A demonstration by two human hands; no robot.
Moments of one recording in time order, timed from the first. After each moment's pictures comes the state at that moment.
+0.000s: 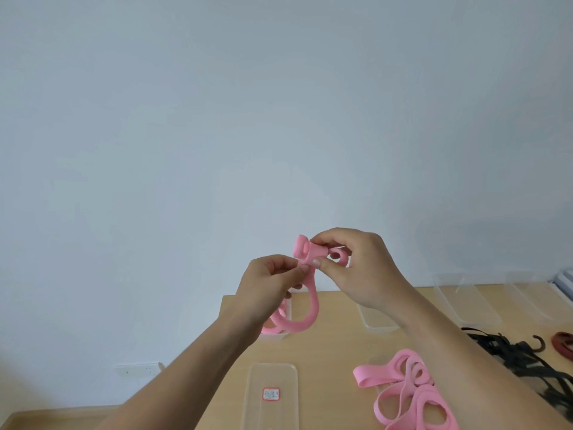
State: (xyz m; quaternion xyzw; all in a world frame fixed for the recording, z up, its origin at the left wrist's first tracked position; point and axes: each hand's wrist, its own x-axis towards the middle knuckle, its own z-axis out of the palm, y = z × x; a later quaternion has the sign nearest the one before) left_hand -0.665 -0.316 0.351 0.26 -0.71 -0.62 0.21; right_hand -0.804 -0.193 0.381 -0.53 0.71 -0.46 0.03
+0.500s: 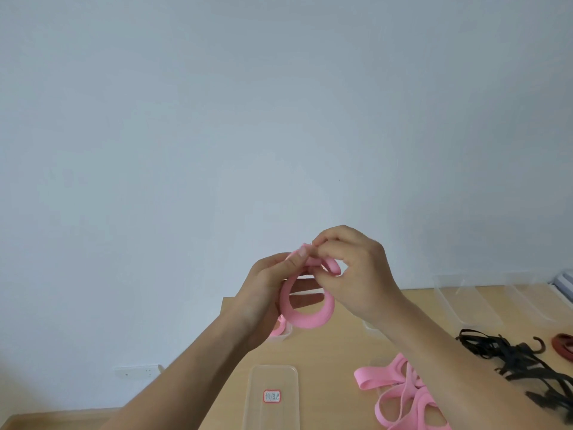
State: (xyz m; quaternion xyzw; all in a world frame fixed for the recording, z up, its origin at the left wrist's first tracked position) left_hand -0.663 -0.313 0.354 0.12 -0.61 -0.77 0.18; right_hand -0.790 -0.197 0.372 -0.57 0.66 -0.46 -0.16
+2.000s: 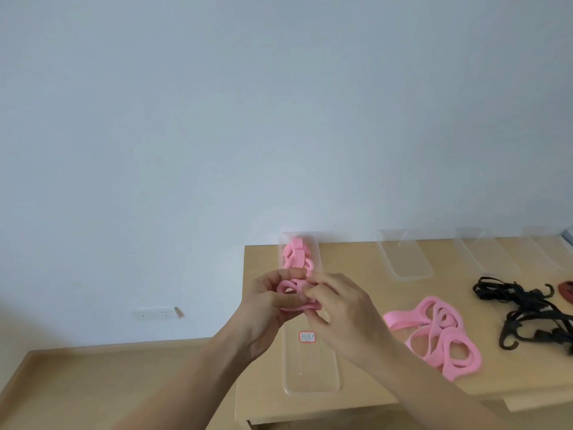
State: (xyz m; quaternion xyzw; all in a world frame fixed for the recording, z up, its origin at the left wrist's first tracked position) left_hand -0.580 -0.368 0.236 0.22 -0.44 -0.86 0.13; right_hand -0.696 -0.234 0.225 -0.60 0.72 -0.32 -0.13
